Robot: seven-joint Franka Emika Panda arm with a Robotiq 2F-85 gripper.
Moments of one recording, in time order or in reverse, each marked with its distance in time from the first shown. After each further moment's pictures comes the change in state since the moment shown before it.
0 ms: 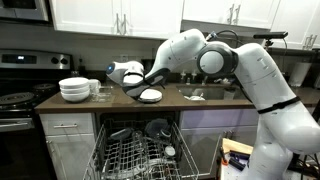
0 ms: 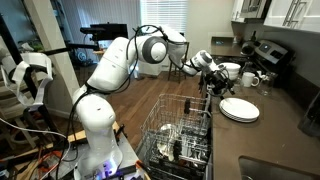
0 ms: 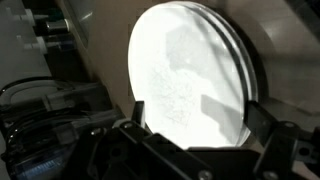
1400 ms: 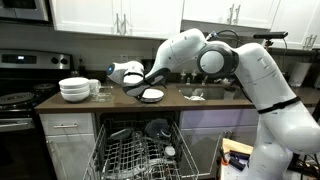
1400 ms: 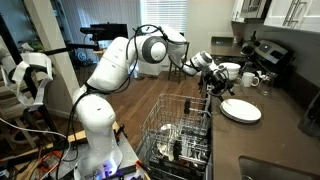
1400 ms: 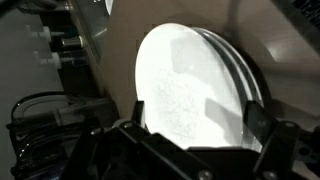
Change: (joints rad) arm 0.003 -0.003 -0.003 -0.005 0.000 -0.087 -0.011
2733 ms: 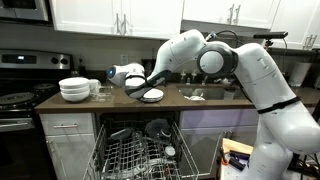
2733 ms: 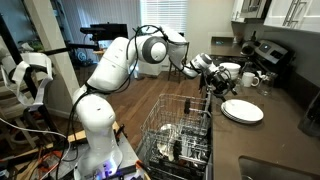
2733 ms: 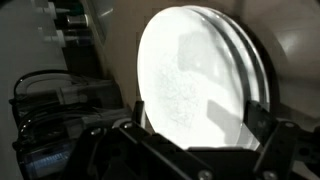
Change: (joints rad) arm -0.006 0.003 0.000 -0.024 -0.083 0.066 -0.015
